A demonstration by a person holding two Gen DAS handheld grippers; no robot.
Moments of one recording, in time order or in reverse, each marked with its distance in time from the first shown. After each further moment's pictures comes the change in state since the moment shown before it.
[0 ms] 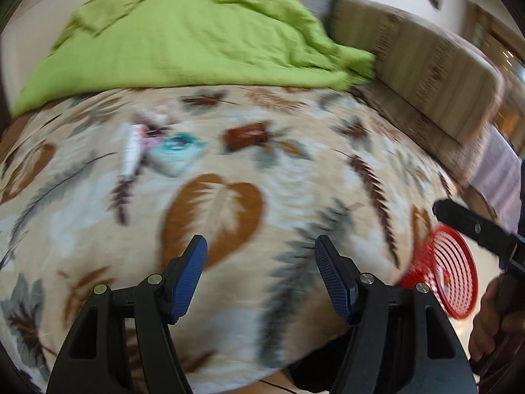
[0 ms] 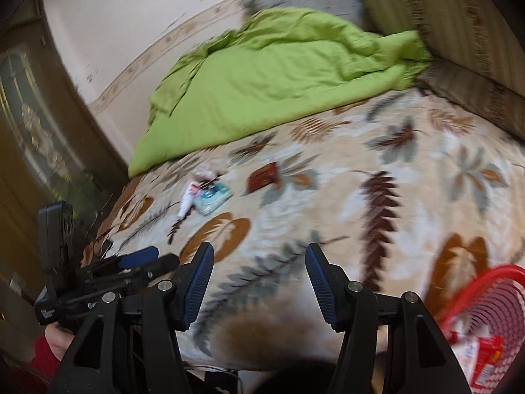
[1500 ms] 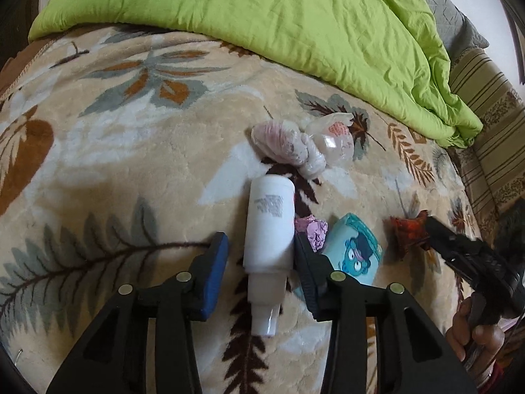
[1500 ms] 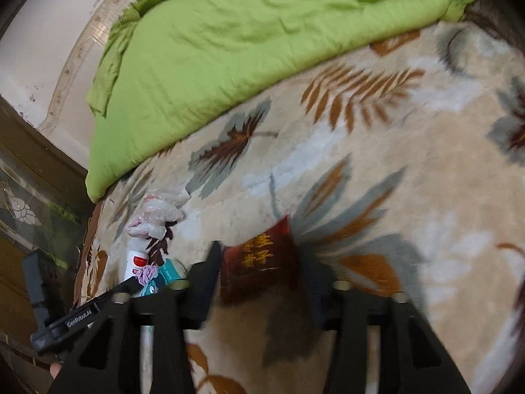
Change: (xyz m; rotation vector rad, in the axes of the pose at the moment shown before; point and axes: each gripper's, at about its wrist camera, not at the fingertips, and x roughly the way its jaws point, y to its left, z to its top) left arm 0.145 0.181 0.107 -0.313 0.115 0.072; right arm 0.274 -0.035 0.110 0.216 0.212 0.036
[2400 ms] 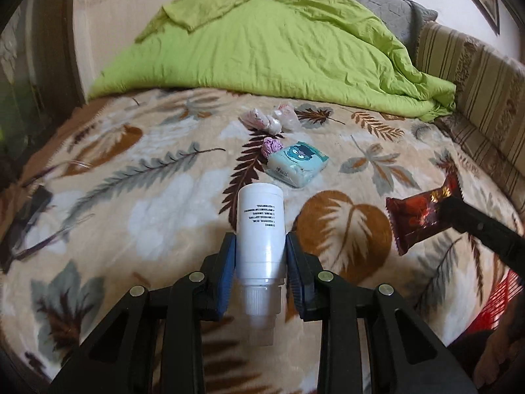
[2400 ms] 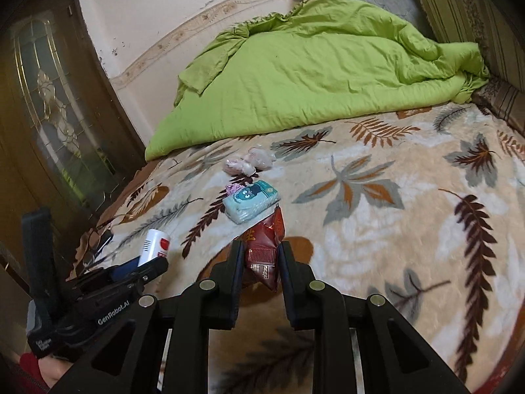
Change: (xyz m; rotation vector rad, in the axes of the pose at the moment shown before) left arm -0.124 -0.061 -0.169 0.186 -0.288 0.222; right arm -0.143 0.060 -0.155 -0.343 -0.217 0.027
